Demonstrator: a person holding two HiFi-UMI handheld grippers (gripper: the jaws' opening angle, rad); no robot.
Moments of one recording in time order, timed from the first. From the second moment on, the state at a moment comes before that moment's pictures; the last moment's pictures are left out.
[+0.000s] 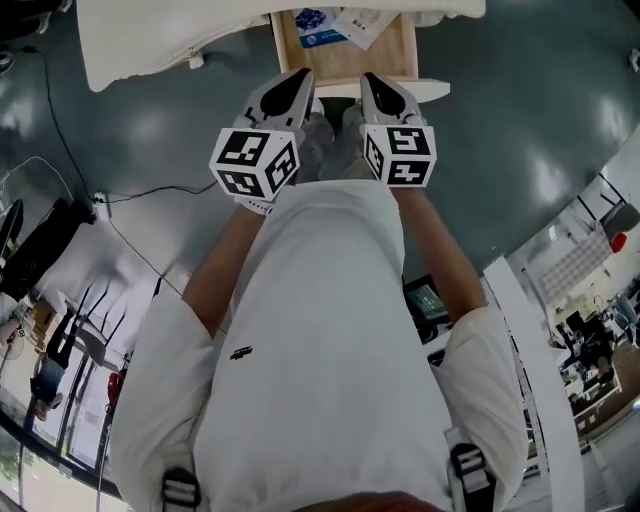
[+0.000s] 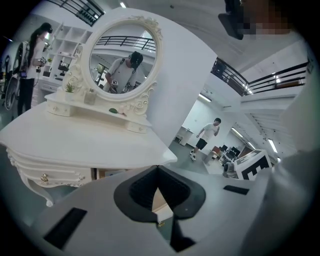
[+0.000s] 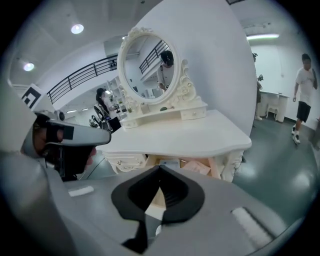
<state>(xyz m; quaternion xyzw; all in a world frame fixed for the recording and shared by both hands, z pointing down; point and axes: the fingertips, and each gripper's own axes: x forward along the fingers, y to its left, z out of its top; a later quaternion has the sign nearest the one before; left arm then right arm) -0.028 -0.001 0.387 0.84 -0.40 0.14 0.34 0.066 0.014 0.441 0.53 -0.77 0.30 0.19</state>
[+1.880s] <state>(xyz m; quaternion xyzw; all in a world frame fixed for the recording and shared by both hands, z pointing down) -0.094 -0.029 0.191 0.87 -0.46 -0.01 0.19 0.082 -0.034 0.167 0.56 -0.82 0.05 0.05</state>
